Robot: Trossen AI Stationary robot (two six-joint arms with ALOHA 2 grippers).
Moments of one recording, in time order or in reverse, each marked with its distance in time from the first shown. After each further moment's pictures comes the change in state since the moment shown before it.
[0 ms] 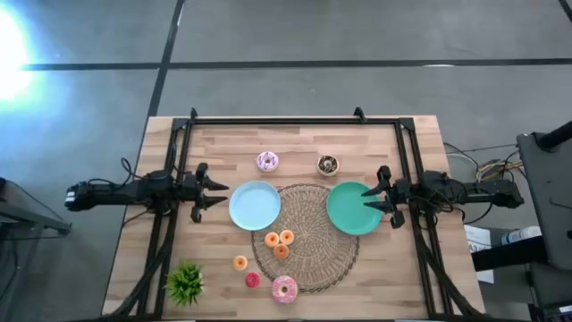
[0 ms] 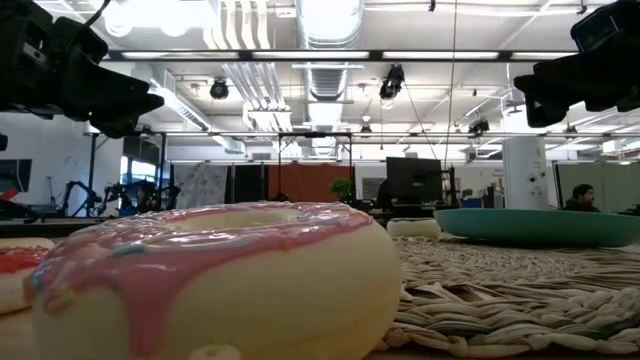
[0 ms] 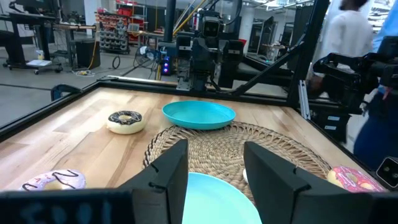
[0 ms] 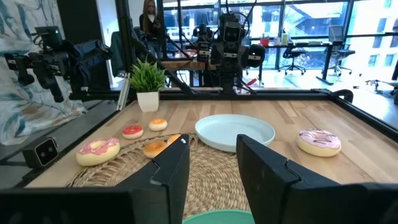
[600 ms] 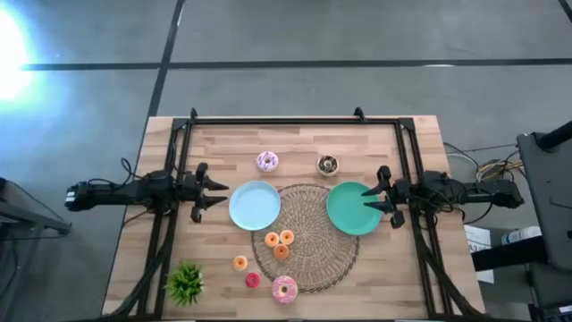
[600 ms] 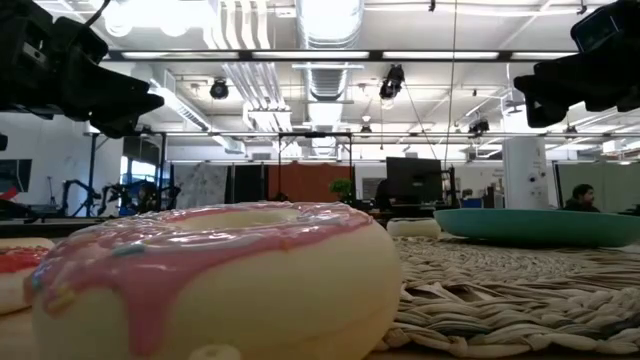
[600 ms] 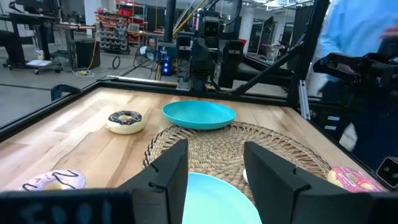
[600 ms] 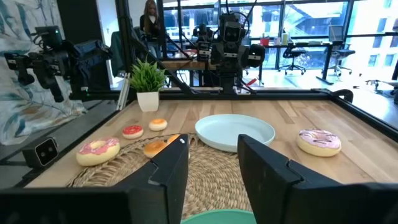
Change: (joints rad) left arm 0.000 0.000 0.000 0.000 0.000 0.000; right arm 0.000 0.000 0.000 -0.005 -0.001 0.001
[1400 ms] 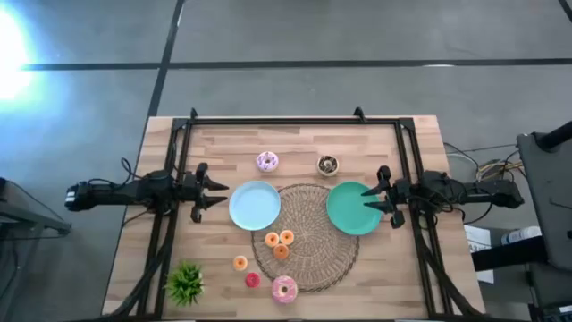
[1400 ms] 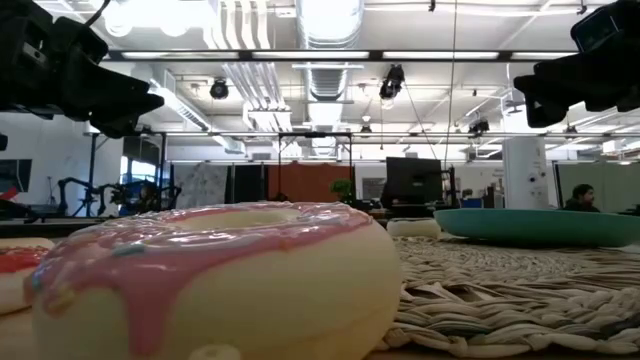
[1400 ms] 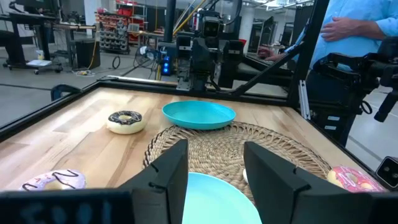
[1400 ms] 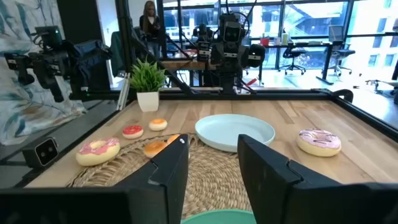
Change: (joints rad) left arm 0.000 0.000 0.000 0.000 0.000 0.000; right arm 0.000 0.000 0.000 0.000 0.000 0.000
